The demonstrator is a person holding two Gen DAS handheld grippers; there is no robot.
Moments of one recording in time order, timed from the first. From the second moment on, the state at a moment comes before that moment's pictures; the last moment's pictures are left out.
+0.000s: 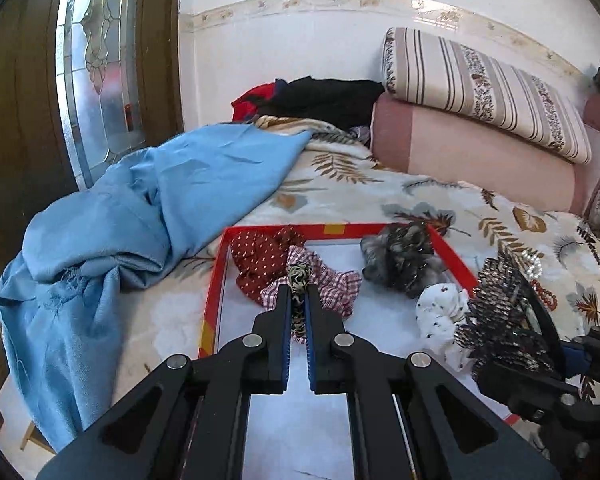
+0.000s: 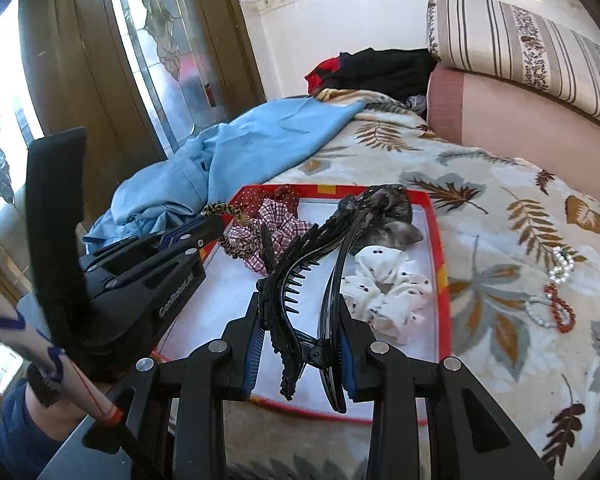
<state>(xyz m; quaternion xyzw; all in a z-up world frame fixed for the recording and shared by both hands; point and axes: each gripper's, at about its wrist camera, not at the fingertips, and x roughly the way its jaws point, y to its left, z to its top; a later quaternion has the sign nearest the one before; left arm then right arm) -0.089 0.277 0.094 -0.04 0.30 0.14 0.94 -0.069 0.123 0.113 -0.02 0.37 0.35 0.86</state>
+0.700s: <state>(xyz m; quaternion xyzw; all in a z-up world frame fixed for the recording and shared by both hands) -0.074 0.272 0.079 -0.02 0.33 0.17 0.93 -0.043 0.126 0.068 -0.02 0.41 0.32 0.85</state>
